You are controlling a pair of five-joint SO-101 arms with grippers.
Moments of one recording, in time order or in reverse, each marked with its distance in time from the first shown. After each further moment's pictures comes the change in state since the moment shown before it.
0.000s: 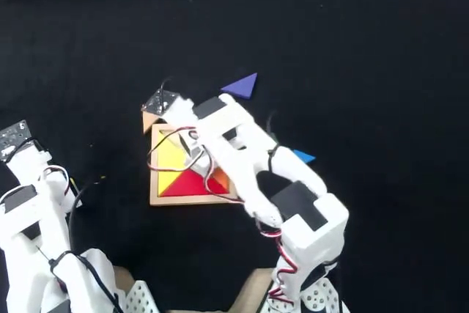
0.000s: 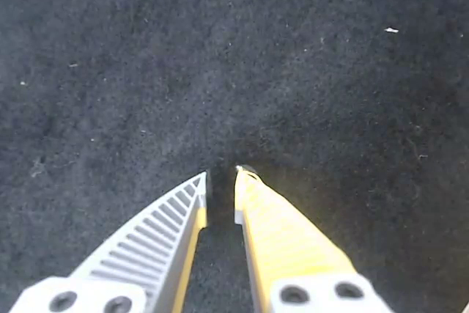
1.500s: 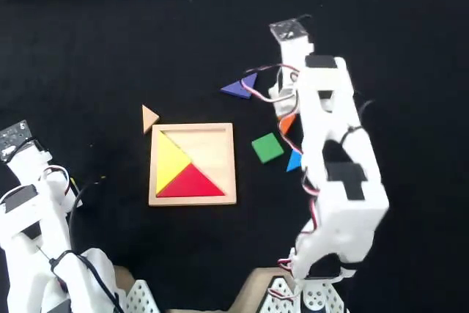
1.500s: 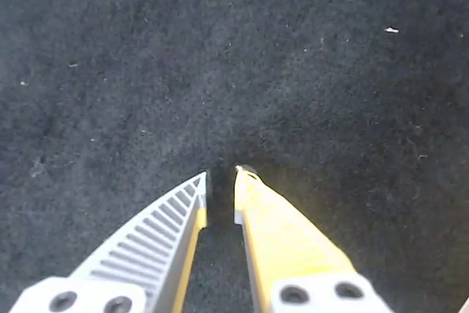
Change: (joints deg) left arm 0.0 0.0 0.0 0.0 0.0; right arm 33.3 6.9 -17.3 -0.6 -7.2
